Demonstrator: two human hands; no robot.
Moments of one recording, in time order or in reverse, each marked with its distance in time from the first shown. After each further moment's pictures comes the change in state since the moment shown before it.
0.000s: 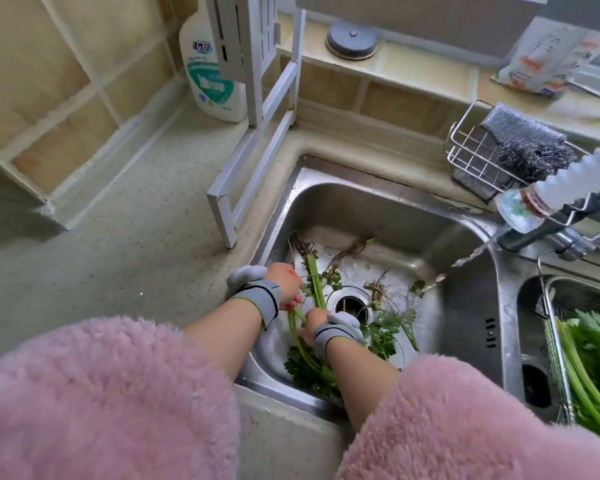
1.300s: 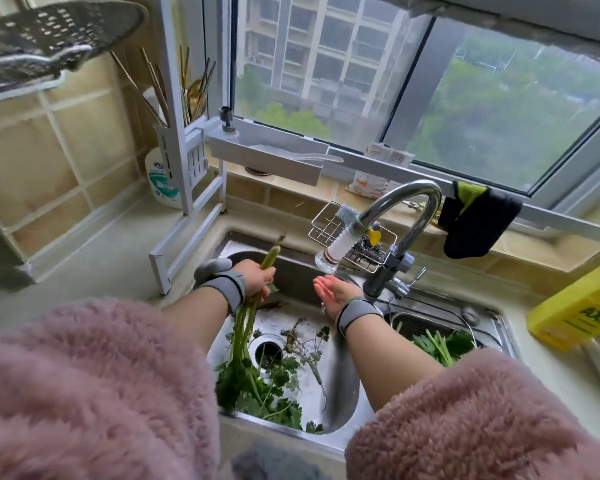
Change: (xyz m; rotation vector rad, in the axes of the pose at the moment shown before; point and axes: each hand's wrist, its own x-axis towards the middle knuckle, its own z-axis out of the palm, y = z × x) left_hand -0.144 0.107 0.041 0.160 0.005 0.348; right_hand -0.193 0.114 -0.213 1.663 0.289 -0.194
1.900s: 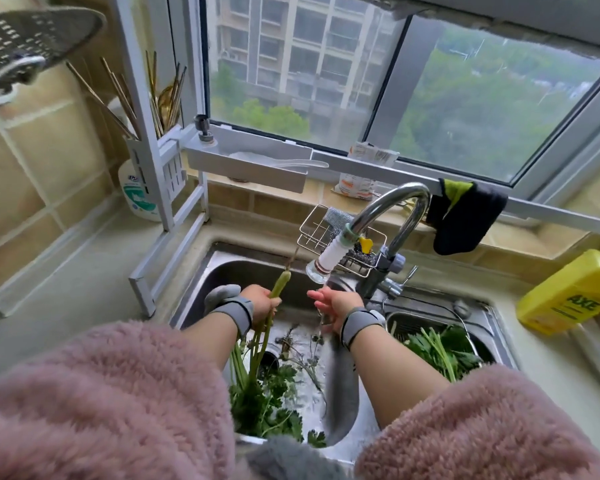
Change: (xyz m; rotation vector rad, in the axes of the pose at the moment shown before) left_hand 0.029 -0.006 0.027 0.065 -0.111 -0.050; right_hand 0.002 -0.005 -0.008 -0.212 0.012 0.142
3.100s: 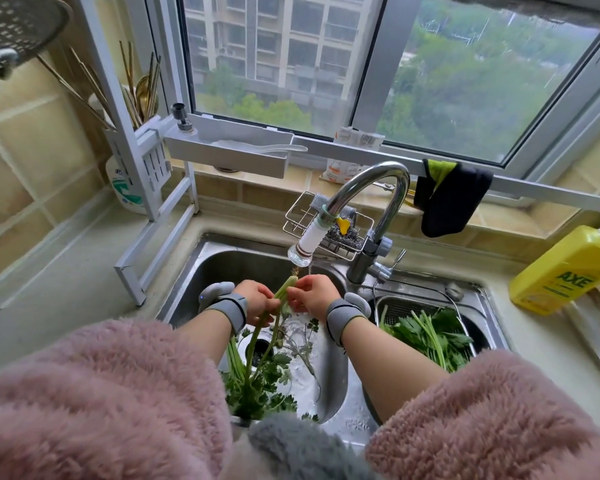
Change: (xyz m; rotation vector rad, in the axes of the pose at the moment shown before) left_hand -0.014 -0.004 0.026 -0.098 -0.026 -0.004; right_hand -0.005 0.021 -0.005 -0.603 -0.158 -0.431
